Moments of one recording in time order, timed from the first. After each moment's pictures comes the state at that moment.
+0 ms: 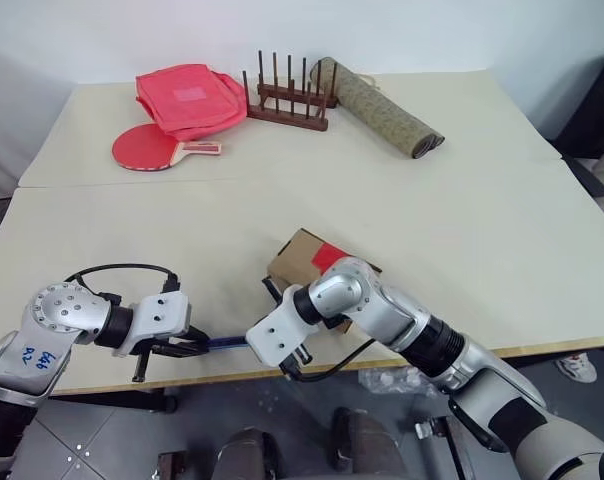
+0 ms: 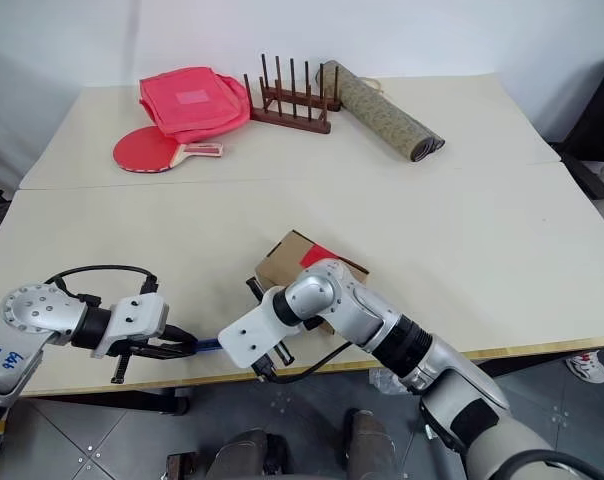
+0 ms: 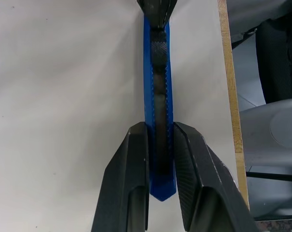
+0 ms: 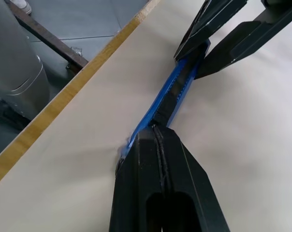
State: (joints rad) left arm -0.14 1.02 -0.02 -0.18 -0.20 0.23 -1.26; right arm -0.82 -0.27 0.74 0.09 -0.28 -0.07 1.17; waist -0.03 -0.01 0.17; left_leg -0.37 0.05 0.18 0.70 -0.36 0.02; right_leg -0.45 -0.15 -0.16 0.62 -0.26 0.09
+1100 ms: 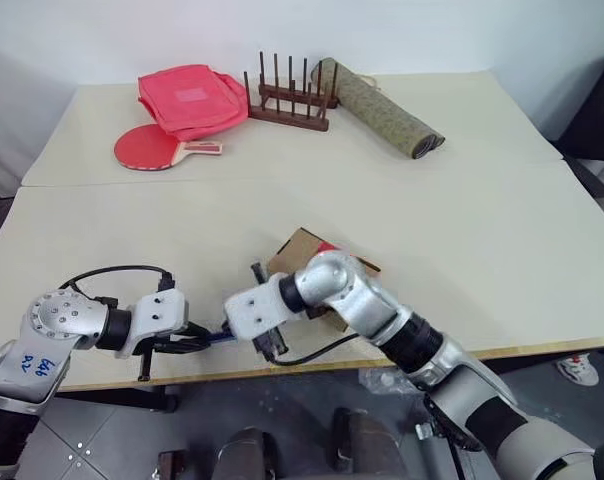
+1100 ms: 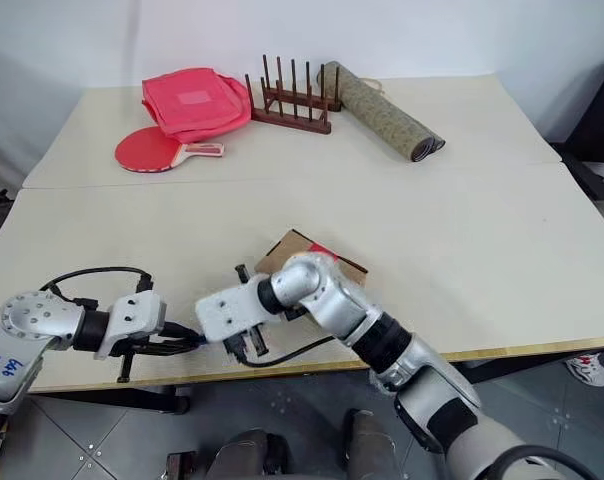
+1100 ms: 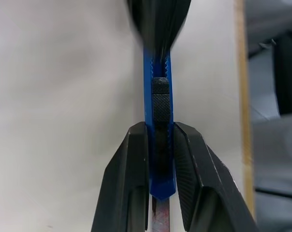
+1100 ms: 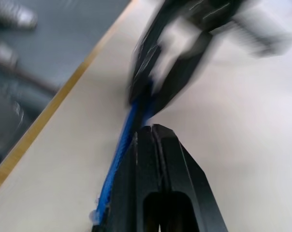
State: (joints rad) left arm -0.07 0.95 0.05 -0.19 -0.21 0.24 -1.17; right arm -0.83 -0.20 0.55 -0.01 -0.12 0.24 1.22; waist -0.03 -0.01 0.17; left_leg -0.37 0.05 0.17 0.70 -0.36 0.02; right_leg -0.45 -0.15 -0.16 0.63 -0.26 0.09
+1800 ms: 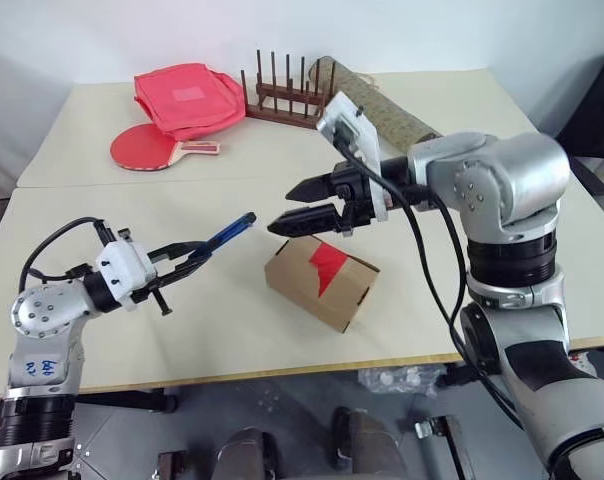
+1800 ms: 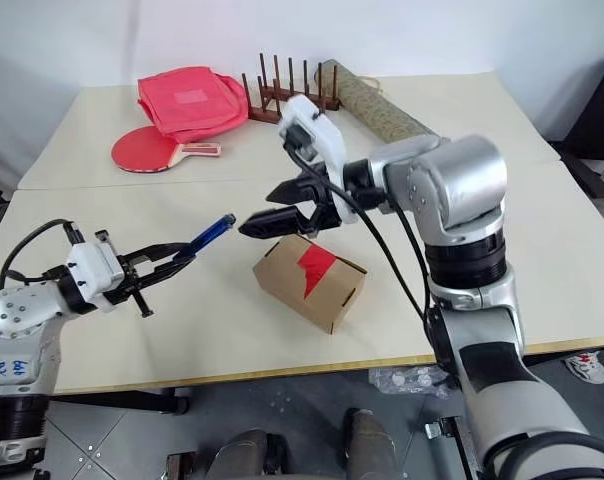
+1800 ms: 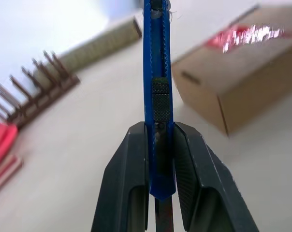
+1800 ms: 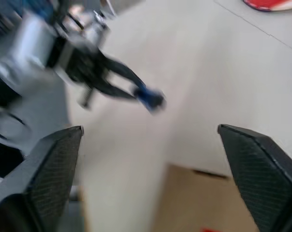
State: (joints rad) left arm -0.26 0.65 0.23 0.02 -0.30 -0.27 -0.98; right arm -1.24 -0.31 0.05 -0.02 0.39 1.51 1.02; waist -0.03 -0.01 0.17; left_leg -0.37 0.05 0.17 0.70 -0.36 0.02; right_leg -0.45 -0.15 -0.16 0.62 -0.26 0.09
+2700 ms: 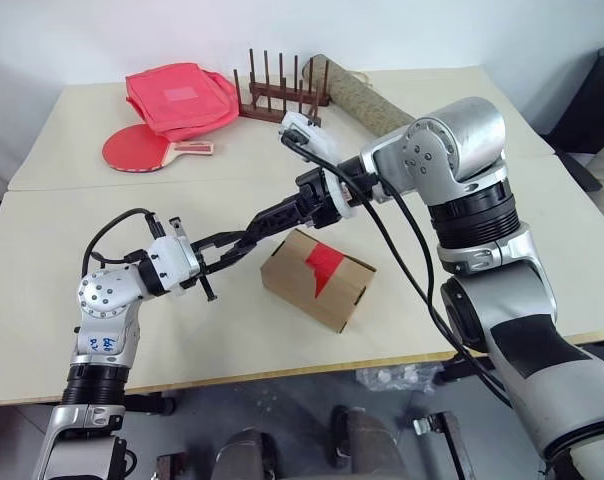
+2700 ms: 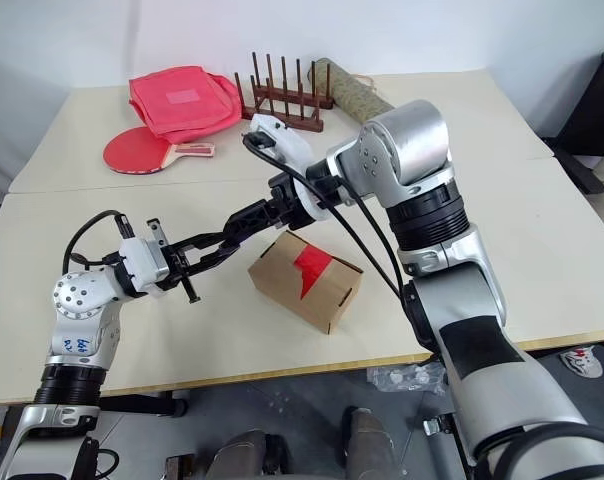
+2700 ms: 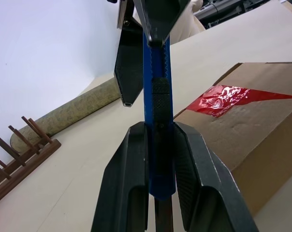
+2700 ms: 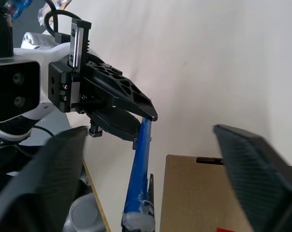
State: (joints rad) left arm -0.39 0.53 0.09 0.18 -0.29 -0.44 -0.98; right arm -1.37 -0.26 0.20 0.33 0.49 1.51 0.88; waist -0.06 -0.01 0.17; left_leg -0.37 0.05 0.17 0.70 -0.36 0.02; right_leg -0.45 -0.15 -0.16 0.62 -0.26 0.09
